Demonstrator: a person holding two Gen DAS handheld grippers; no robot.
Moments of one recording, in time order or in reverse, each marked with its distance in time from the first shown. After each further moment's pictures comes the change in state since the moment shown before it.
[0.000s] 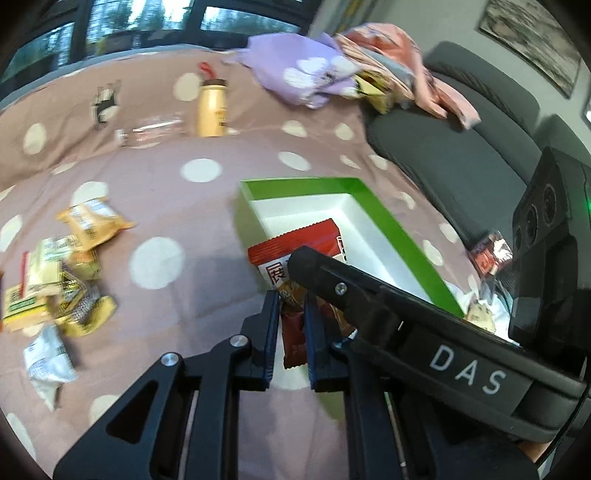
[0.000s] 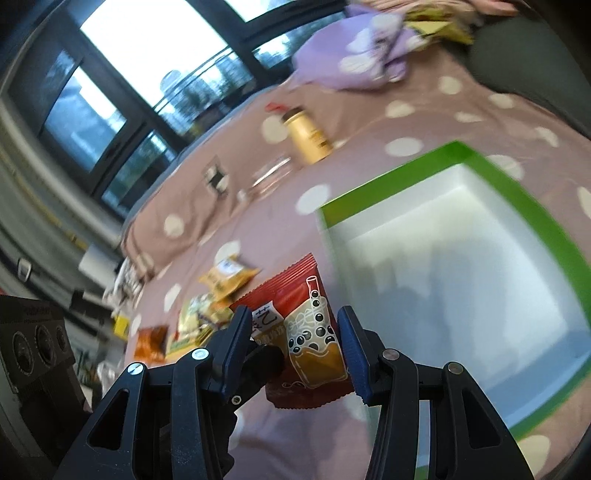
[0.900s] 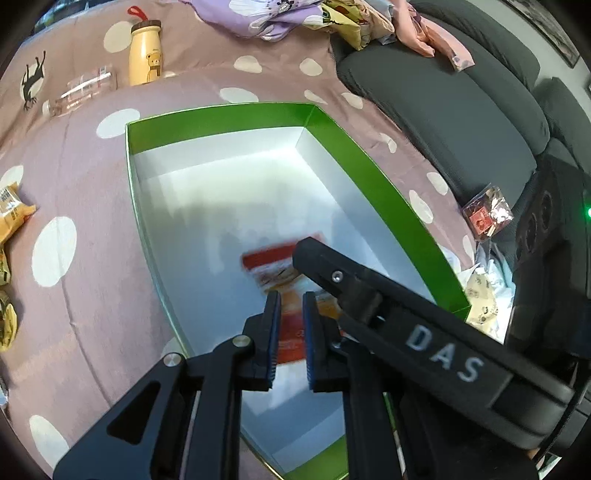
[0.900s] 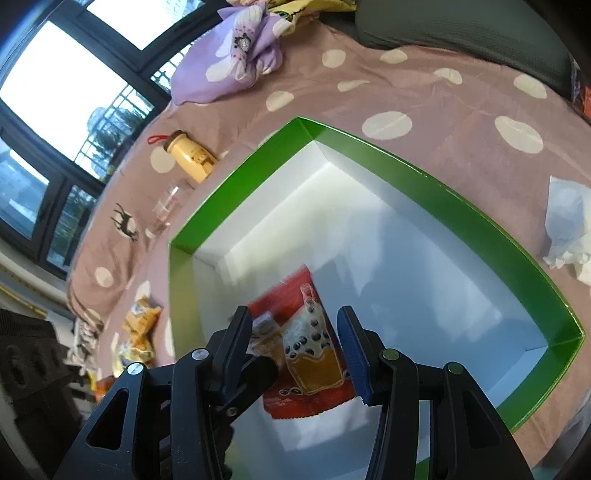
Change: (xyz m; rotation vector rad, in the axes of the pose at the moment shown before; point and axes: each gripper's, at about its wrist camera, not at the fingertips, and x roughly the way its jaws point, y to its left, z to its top) left arm 0.090 -0.045 -0.001 0.047 0.198 -0.074; right arm 0.010 -0.110 0.003 0.240 -0.005 -0.171
